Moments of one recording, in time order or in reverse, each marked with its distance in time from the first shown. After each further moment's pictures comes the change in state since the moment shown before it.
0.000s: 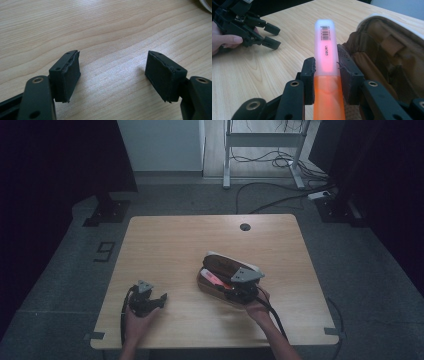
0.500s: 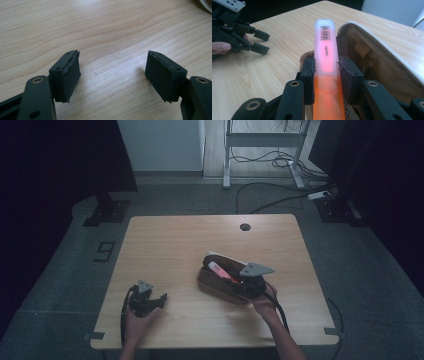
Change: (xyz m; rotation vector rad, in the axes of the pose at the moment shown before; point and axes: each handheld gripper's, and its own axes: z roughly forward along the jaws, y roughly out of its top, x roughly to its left) left arm 0.000 0.000 0.000 0.000 0.000 0.001; right arm -0.022 0.003 -0.013 -0.036 -0.042 0.010
